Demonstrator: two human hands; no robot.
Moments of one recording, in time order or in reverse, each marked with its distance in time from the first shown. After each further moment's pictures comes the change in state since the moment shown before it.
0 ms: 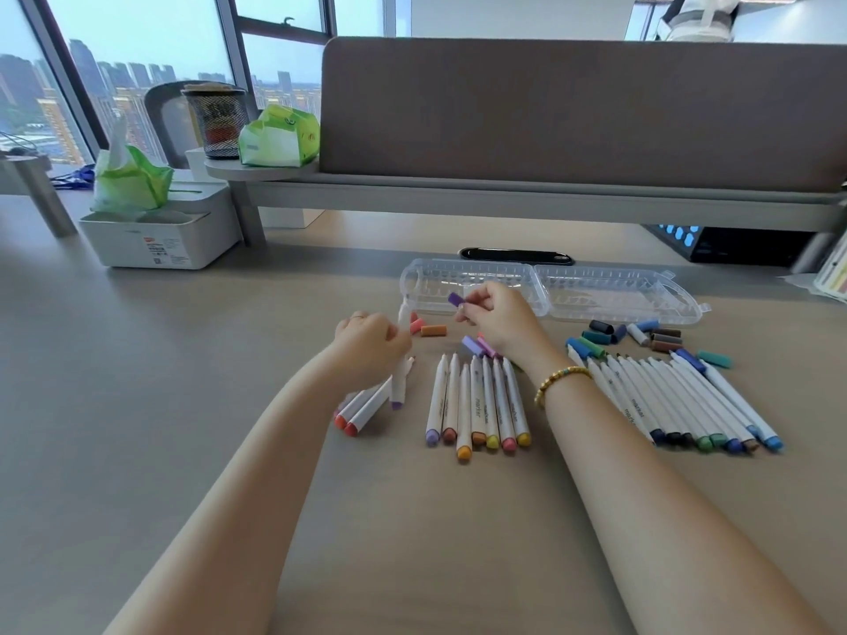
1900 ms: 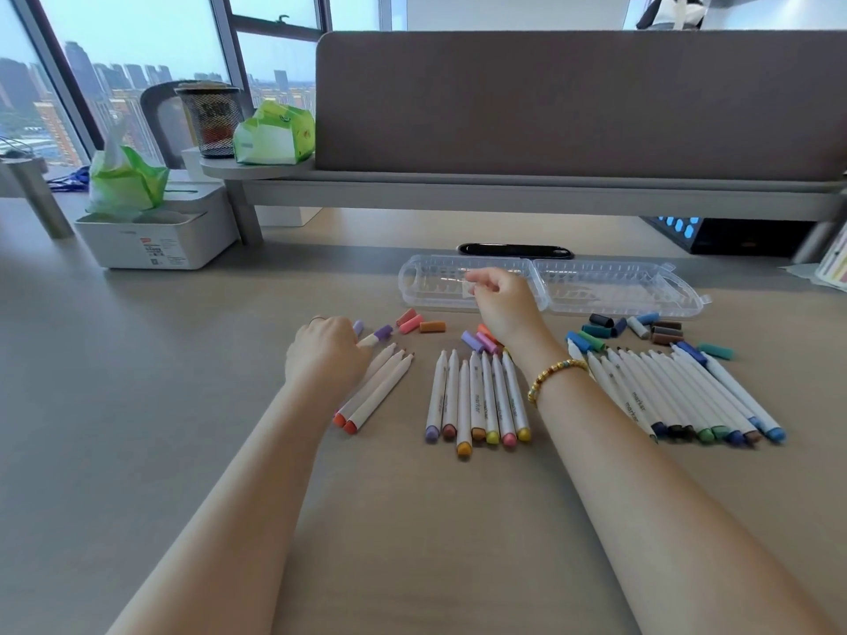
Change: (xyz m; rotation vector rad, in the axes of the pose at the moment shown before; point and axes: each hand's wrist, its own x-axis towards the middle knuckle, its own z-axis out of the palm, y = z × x) left_hand 0.024 -0.048 0.013 0.207 0.191 -0.184; right_hand 0.003 0.000 0.001 0.082 0.155 -0.025
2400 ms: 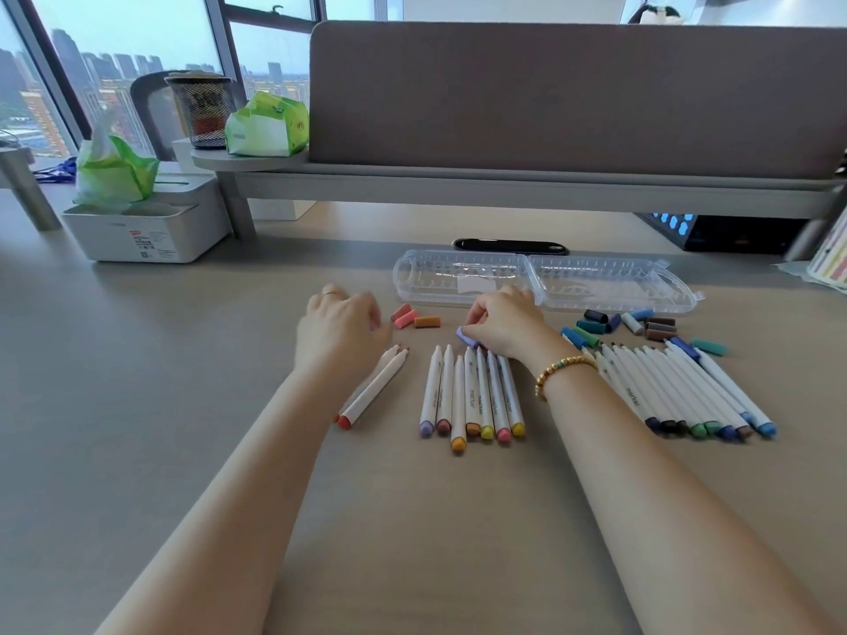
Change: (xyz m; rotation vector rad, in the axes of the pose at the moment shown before) left_hand -0.020 0.027 -0.017 -0.022 0.092 0.151; right_hand -0.002 0.012 -0.008 -0.677 -0.237 0.044
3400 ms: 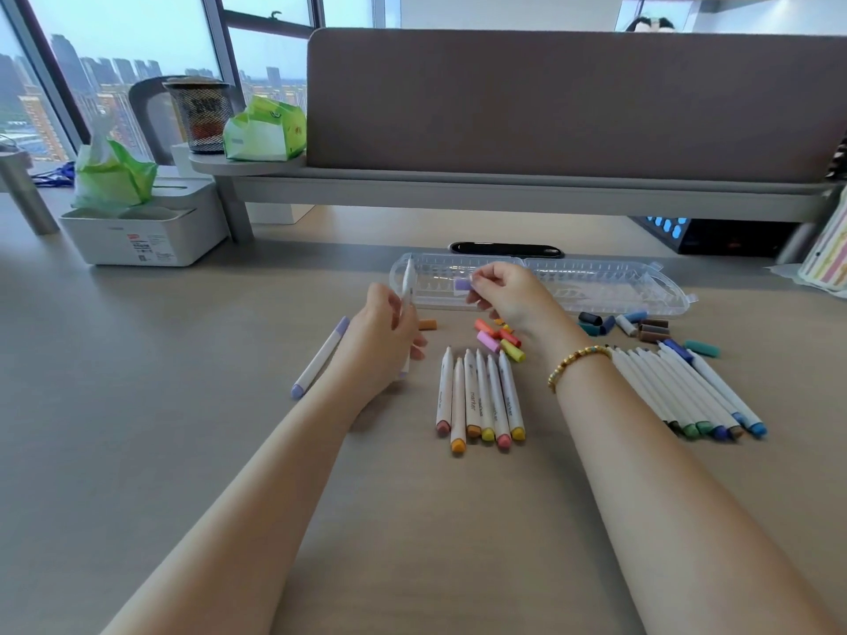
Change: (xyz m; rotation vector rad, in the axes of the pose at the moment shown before) left_hand -0.013 0.028 0.006 -0.772 -0.088 -0.015; right_hand -0.009 -0.004 -0.027 0.799 0.061 -0.045
